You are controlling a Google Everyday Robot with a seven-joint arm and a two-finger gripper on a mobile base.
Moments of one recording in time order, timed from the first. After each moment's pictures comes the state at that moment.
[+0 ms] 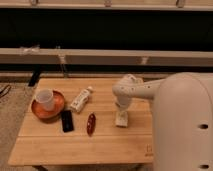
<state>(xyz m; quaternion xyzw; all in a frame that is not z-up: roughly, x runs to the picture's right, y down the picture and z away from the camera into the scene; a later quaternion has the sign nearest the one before) 0.106 0.139 0.885 -0.26 0.14 0.39 0.87</state>
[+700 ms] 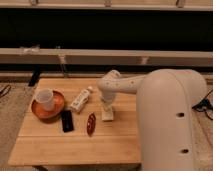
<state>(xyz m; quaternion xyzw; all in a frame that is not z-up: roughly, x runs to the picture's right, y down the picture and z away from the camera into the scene) -0.011 0.102 0.912 -0.28 0.05 0.30 0.91</state>
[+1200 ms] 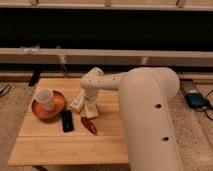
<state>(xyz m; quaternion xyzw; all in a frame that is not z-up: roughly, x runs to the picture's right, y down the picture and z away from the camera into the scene) -0.109 0.098 0.911 -0.29 -0.02 0.21 0.93</state>
